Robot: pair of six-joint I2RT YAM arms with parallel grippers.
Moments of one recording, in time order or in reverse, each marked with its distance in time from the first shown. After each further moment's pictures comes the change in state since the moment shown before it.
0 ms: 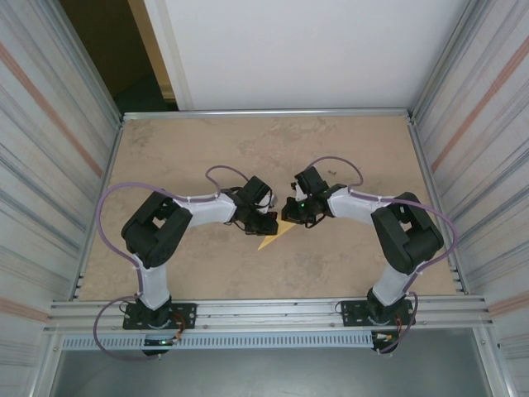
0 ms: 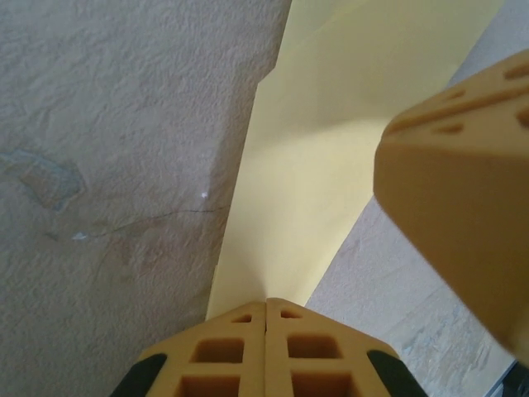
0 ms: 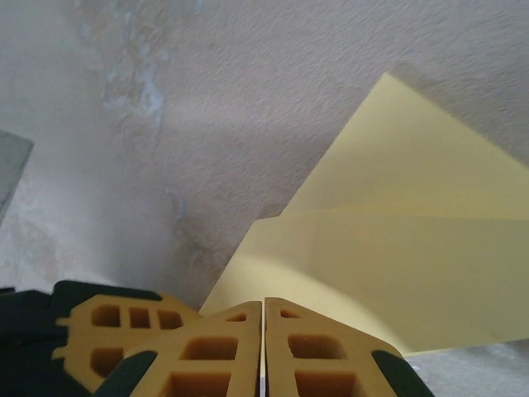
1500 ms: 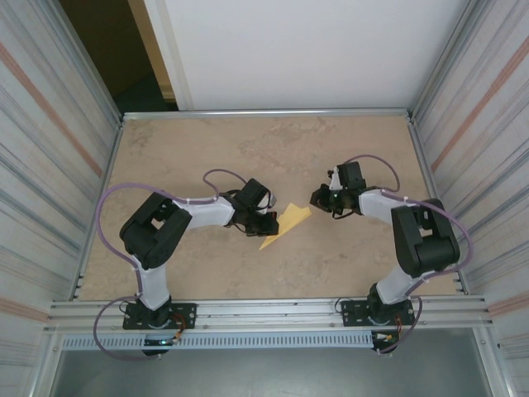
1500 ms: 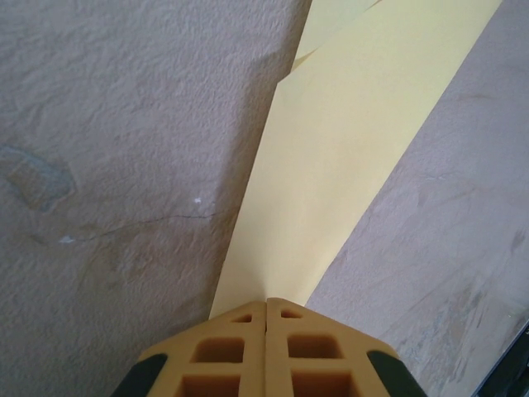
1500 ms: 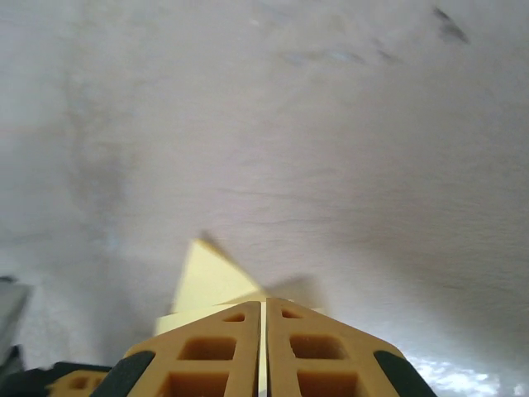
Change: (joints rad) left arm -0.002 -0.012 -0.053 0.093 0.011 -0.070; right arm -0.295 -0.115 -0.137 0.181 -0.105 -0.059
